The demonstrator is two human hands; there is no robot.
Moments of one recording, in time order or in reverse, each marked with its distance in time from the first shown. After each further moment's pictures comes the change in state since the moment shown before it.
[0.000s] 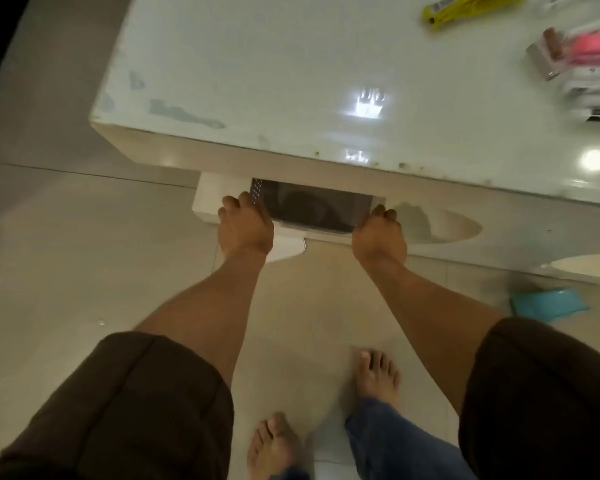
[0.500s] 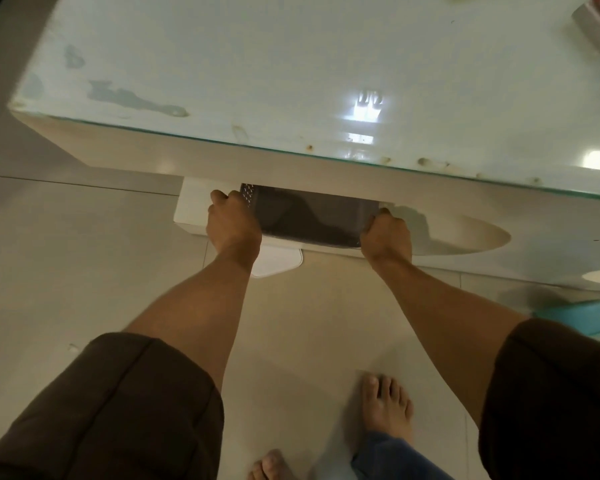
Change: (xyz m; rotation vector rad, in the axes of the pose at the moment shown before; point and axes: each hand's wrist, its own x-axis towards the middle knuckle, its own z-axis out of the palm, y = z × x) left_hand 0.051 0.001 0.035 0.059 0.008 -0.113; right_hand 0.054 0.014 0.032 0.110 0.041 0.042
